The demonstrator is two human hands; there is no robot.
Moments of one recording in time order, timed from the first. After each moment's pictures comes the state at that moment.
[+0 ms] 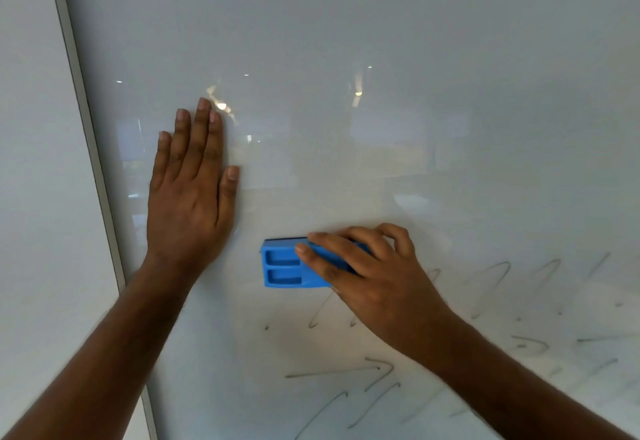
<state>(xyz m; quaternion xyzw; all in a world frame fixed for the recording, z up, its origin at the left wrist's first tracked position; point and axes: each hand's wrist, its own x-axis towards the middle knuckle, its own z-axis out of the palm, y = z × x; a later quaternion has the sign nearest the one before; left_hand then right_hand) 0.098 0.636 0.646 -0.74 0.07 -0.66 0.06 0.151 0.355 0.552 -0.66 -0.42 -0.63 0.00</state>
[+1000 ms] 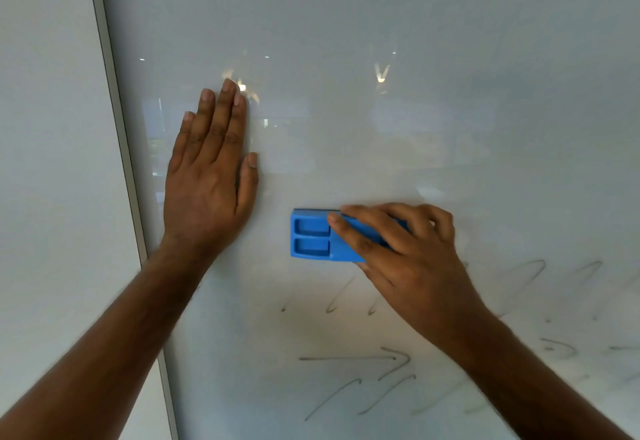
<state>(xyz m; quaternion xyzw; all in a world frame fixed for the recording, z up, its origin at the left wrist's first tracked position) 0.093 0.641 0.636 -0.73 0.06 -0.67 0.08 0.149 0.354 0.561 -0.67 -0.39 -0.64 0.05</state>
